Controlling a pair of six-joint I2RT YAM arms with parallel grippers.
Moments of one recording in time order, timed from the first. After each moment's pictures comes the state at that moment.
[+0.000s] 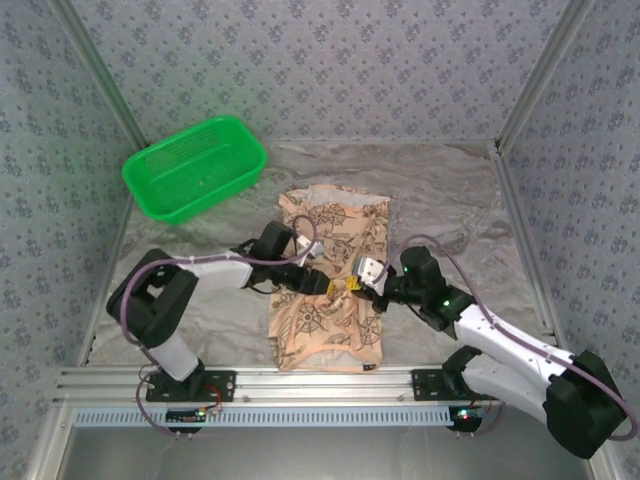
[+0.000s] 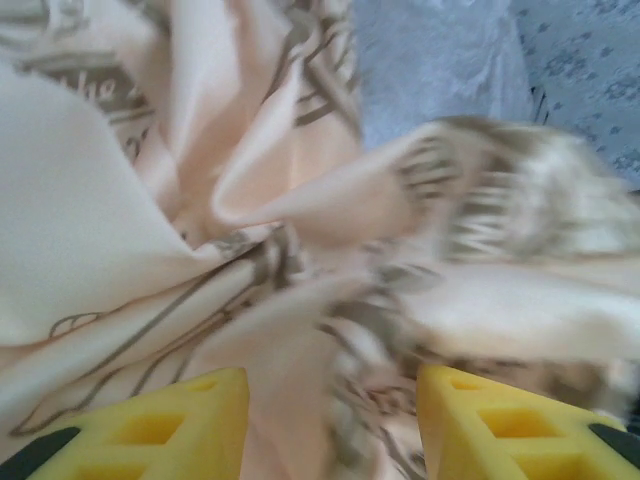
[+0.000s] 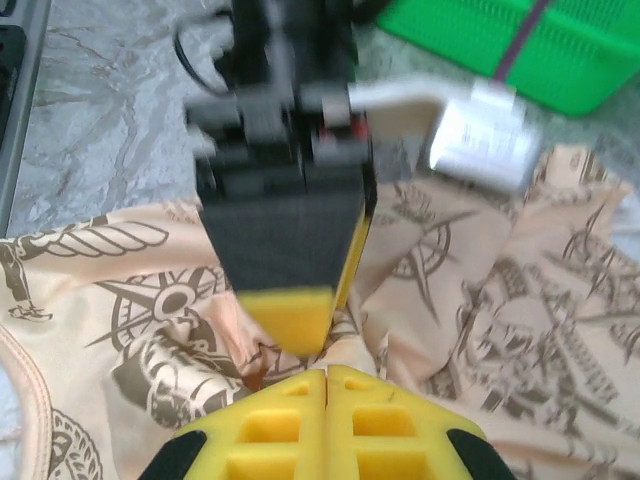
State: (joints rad) left arm -0.66 1.61 0.78 -0.03 0.79 -0.43; right arm 0.62 0.95 0.42 0.03 -0.49 -0.43
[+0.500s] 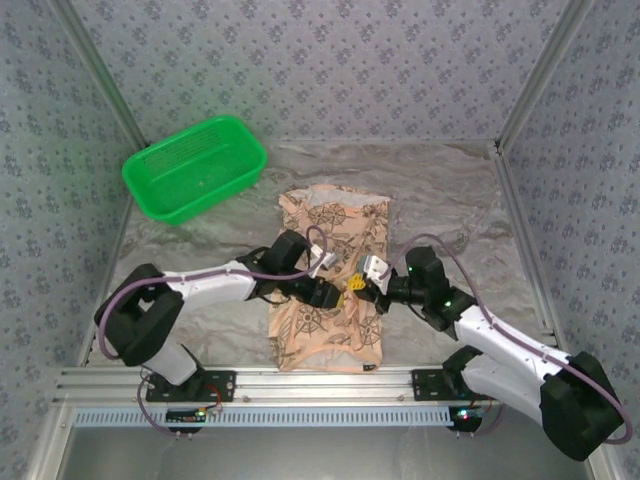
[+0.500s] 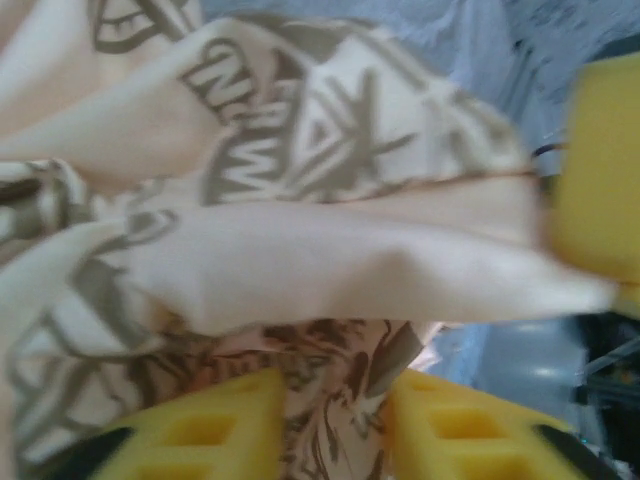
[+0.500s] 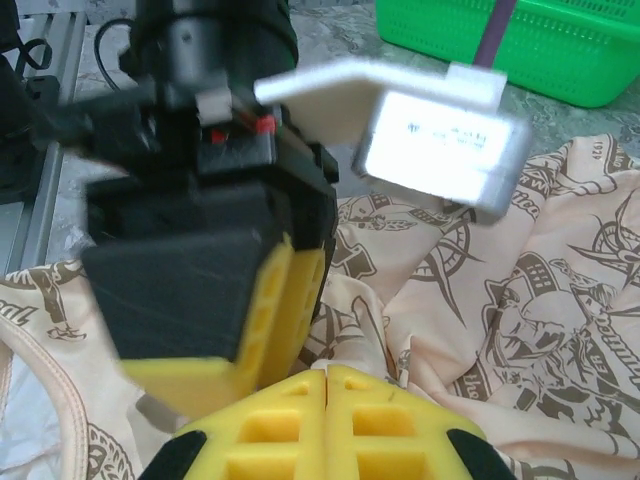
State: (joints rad) left arm -0.82 1.57 0.79 -0.09 0.68 -0.52; right arm 0.58 0.94 0.38 0.10 -0.59 -0.36
